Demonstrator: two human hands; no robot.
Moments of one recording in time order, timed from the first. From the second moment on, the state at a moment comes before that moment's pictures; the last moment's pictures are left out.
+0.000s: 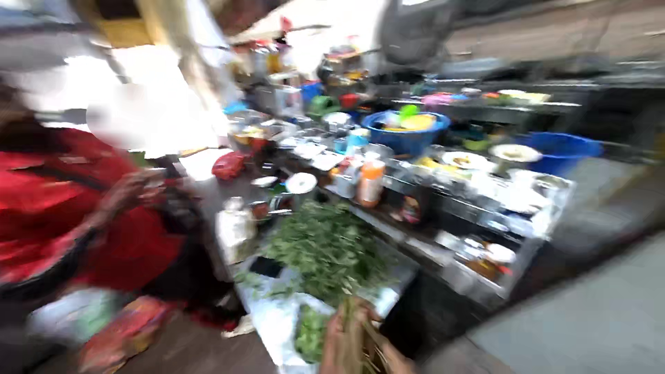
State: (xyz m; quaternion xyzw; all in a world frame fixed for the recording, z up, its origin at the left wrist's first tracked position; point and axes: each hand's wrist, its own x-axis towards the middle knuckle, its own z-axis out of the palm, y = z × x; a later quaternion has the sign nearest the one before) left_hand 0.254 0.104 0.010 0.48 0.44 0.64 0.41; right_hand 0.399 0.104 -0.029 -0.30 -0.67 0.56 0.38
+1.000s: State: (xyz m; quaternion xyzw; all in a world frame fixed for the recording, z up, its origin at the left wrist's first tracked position) left_hand 0.912 0.418 -0.059 0.38 0.23 0.49 0.75; right_hand 1.008 0.298 -0.109 -0.59 -0.52 0.35 0.50
